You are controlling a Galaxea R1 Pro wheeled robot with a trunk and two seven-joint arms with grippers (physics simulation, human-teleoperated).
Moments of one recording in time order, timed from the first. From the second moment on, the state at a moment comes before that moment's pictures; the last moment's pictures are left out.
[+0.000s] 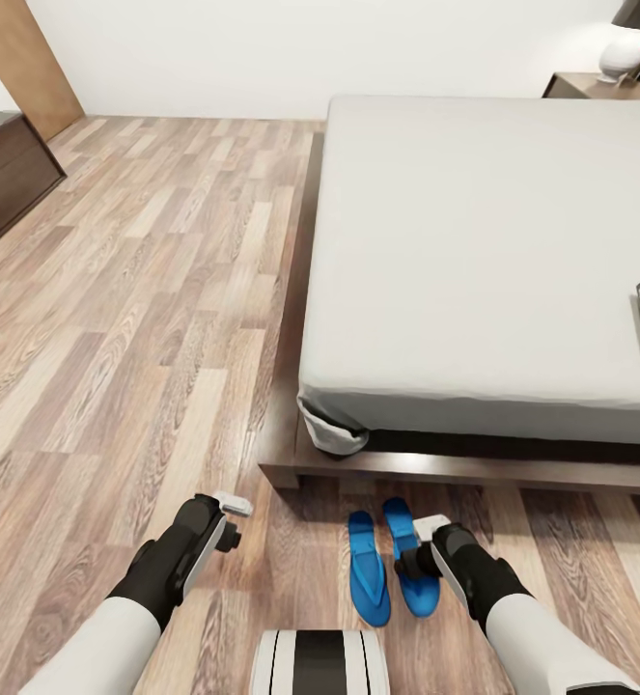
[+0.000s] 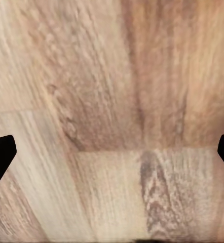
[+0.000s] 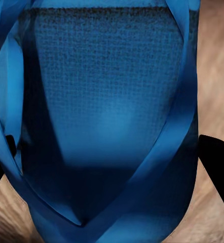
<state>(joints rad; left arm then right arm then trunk) -0.63 -0.02 -0.20 -0.87 -0.04 0.96 0.16 -0.68 0.00 0.08 -0.51 0.14 0.66 0.16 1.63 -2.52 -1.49</state>
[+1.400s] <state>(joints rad) -0.63 -0.02 -0.20 -1.03 -0.04 1.04 0.15 -0.70 0.00 0.08 -0.53 0.14 0.64 0.15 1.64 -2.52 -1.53</state>
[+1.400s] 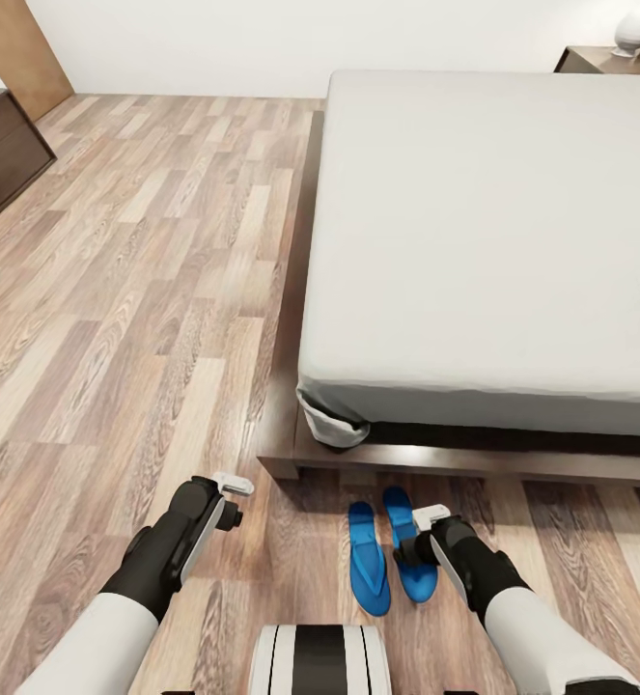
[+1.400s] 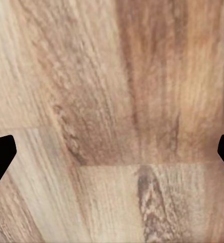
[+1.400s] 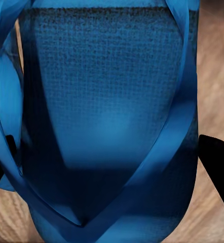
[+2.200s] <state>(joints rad) -0.63 -0.02 -0.20 -1.03 -0.04 1.04 0.15 -0.72 0.00 0.07 -0.52 0.14 0.59 0.14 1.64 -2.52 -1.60</state>
